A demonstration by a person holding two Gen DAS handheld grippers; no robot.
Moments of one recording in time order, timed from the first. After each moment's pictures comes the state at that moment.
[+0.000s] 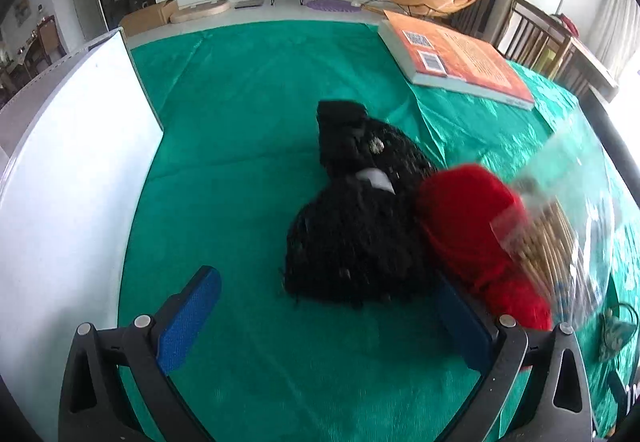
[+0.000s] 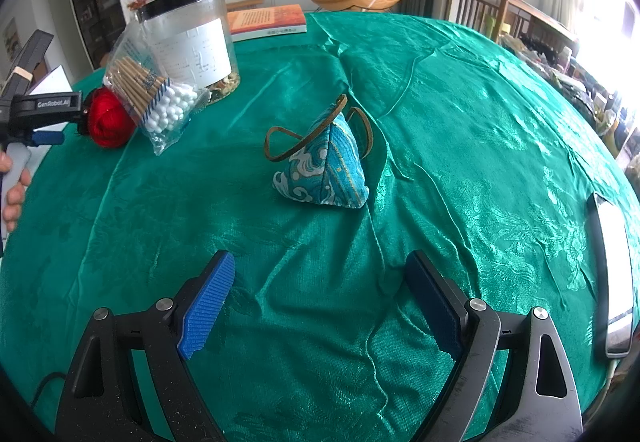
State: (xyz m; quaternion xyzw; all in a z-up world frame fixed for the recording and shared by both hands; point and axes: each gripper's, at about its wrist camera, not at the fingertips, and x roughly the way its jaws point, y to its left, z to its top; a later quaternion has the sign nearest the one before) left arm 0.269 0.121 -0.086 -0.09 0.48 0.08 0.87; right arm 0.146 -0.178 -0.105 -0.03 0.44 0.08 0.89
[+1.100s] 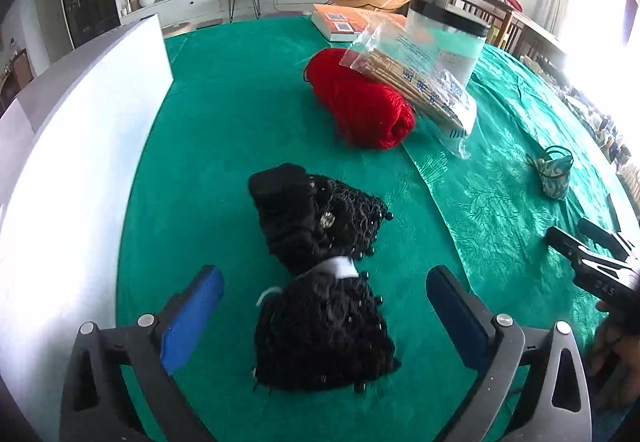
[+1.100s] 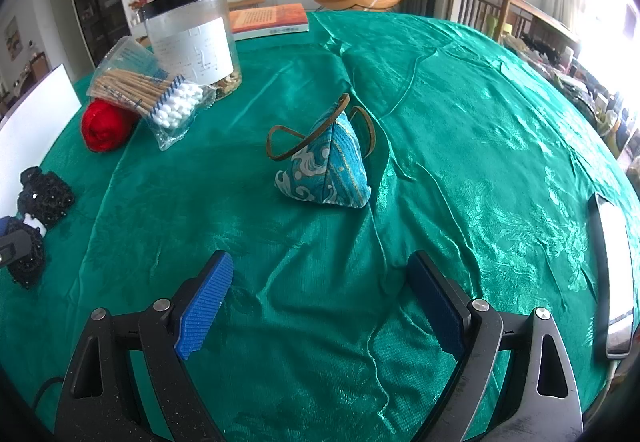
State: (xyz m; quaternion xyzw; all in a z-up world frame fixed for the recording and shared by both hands) left arm 0.117 0.063 -0.084 -0.04 0.46 0.01 0.89; right arm 0.146 -0.177 -0.105 -0.03 0.44 0.08 0.89
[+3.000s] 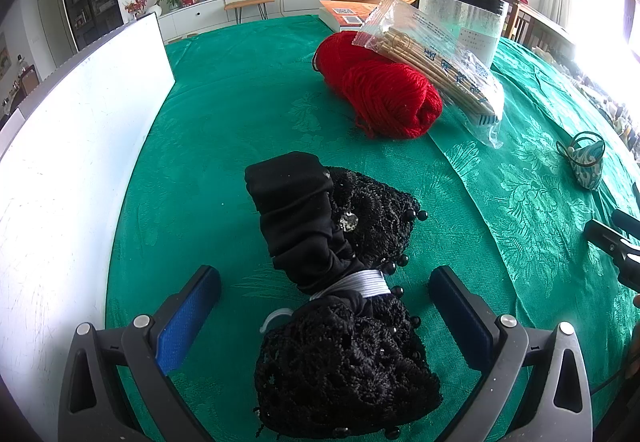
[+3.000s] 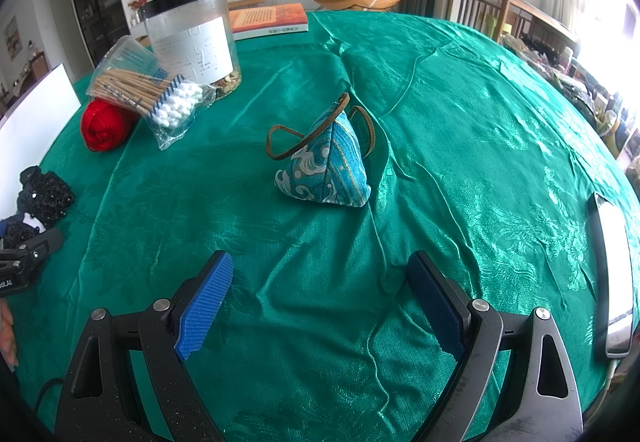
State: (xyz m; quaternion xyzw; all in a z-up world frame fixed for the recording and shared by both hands) left arm 0.124 0.067 -0.107 -0.02 0.45 0.03 0.89; right arm 0.146 -0.177 -0.104 -0.03 0.44 0.08 0.89
